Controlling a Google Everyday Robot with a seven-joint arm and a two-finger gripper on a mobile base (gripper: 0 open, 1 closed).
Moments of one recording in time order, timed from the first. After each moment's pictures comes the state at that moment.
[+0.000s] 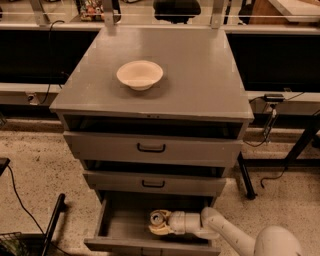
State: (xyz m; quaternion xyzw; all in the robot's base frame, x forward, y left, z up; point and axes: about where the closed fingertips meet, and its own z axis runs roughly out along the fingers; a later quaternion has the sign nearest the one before) arm 0.509 0.023 0.222 -0.46 0.61 0.46 0.45
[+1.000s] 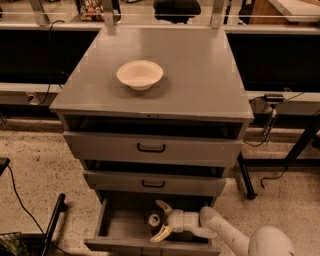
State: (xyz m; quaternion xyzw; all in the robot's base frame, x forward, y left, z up) arm 0.523 0.028 0.218 -0.45 0.60 0.47 0.46
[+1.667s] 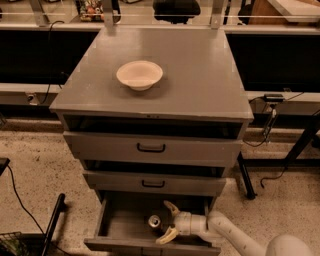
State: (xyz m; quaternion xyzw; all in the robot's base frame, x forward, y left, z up) arm 0.513 0.001 0.227 -0.44 0.62 0.44 0.47
